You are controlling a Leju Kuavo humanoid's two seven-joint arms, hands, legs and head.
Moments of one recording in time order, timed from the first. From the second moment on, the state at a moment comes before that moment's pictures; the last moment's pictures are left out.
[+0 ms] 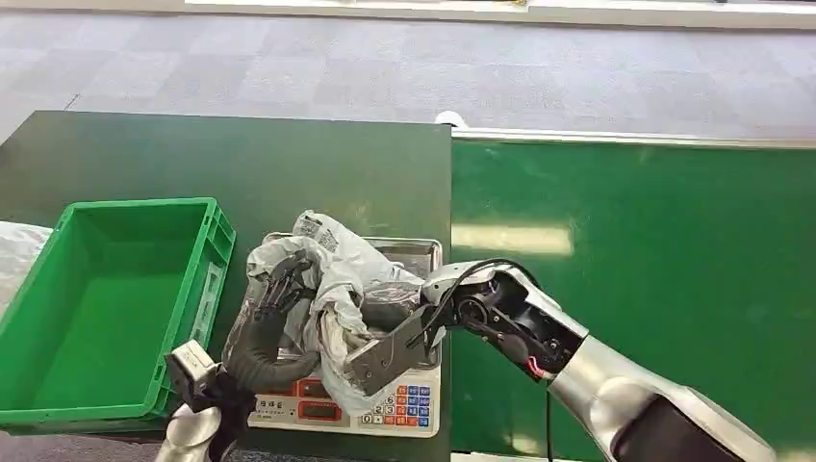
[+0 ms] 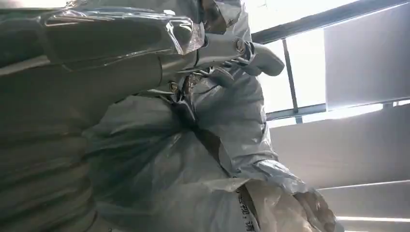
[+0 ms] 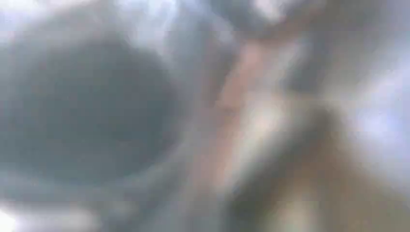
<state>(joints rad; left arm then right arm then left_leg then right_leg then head) -0.07 -0.10 -0.15 -1.41 -0.14 -0.27 -0.70 -0.89 -0.02 1.16 -0.94 0.41 0.66 -0.46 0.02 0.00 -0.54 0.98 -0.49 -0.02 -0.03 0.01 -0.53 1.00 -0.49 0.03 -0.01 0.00</state>
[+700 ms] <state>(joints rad) -0.07 -0.10 -0.15 -1.41 -0.14 -0.27 -0.70 -0.86 -0.01 1.11 -0.95 0.44 0.39 -0.48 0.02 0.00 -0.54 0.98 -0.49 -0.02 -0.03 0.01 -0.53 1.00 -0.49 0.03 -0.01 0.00</state>
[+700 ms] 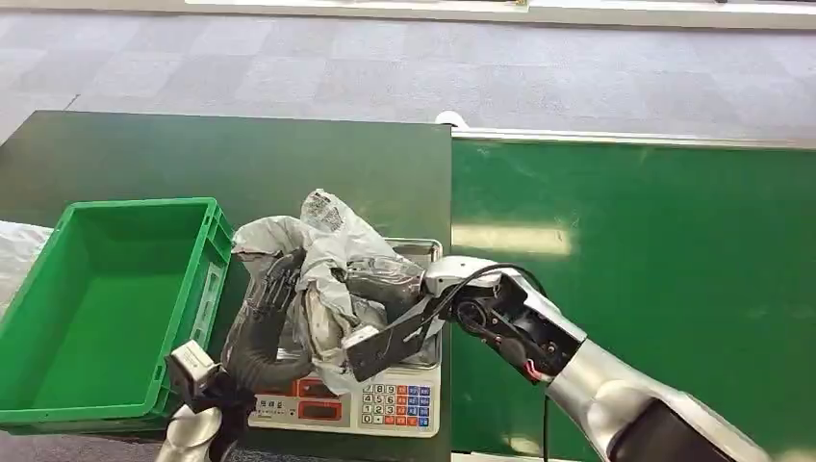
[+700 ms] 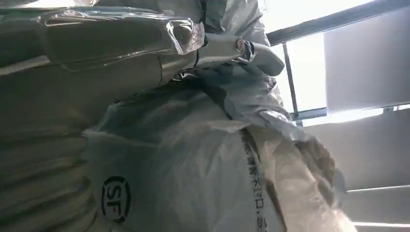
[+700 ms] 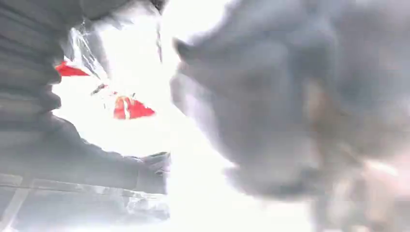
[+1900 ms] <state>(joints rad) -0.05 -0.12 -0.14 -1.42 -0.15 -0.28 -0.70 -0.50 0.07 0.50 -1.14 0.07 0.45 -0.62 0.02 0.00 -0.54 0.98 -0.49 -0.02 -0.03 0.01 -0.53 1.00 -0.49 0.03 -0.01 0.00</state>
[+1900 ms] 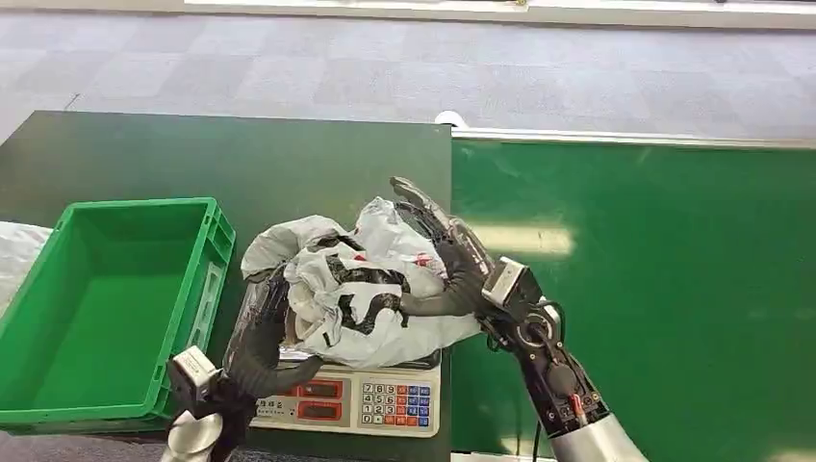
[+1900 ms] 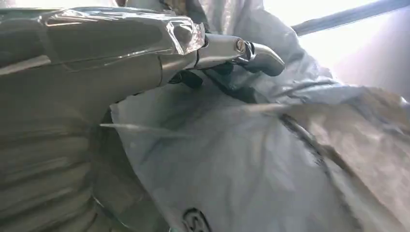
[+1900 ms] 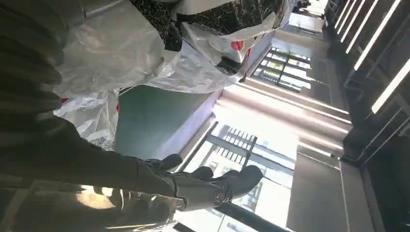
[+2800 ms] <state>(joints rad) -0.05 -0.12 -0.11 -1.43 -0.14 -0.25 -0.70 -0.46 0.05 0.43 -1.19 0.46 0.44 -0.55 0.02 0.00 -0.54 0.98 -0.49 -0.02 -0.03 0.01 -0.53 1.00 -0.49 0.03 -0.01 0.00</state>
